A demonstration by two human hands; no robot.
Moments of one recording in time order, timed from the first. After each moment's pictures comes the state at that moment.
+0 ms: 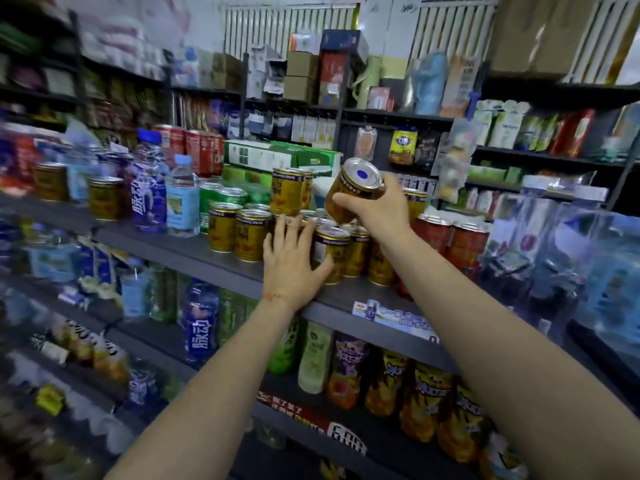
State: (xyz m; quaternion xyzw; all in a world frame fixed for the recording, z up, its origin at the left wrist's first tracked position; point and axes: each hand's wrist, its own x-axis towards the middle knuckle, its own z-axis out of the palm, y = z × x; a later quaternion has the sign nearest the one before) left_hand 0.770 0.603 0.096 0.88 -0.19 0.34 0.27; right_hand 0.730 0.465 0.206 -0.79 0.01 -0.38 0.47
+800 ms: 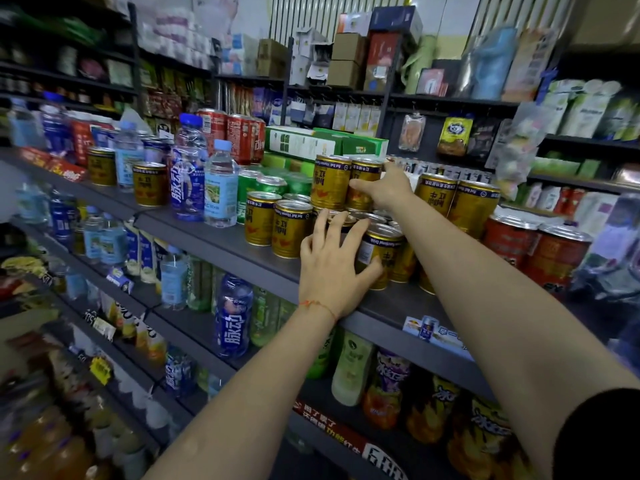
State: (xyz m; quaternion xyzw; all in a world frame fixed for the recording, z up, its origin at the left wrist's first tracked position) left_hand 0.781 0.599 0.087 0.87 -0.19 0.37 0.28; right_hand 0.869 0.478 0.213 -0.88 0.07 -0.26 0.38
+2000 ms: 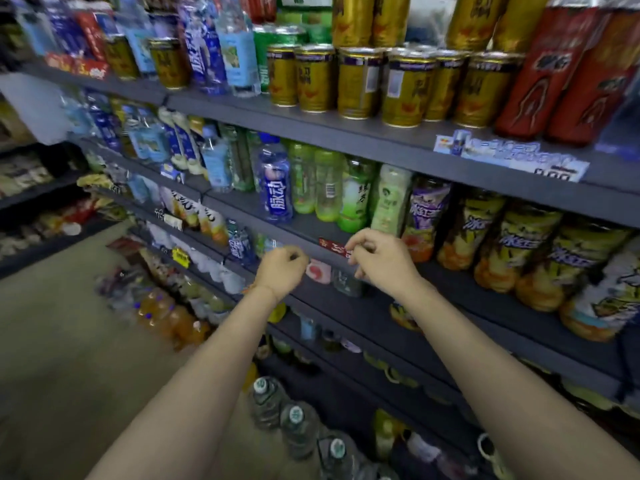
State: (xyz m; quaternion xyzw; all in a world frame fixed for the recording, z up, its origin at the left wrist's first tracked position) left_hand 0.679 0.734 -0.093 0.92 -0.03 0.00 0.40; right_hand 0.636 0.545 -0.055 -0.87 0.00 -0.06 0.49
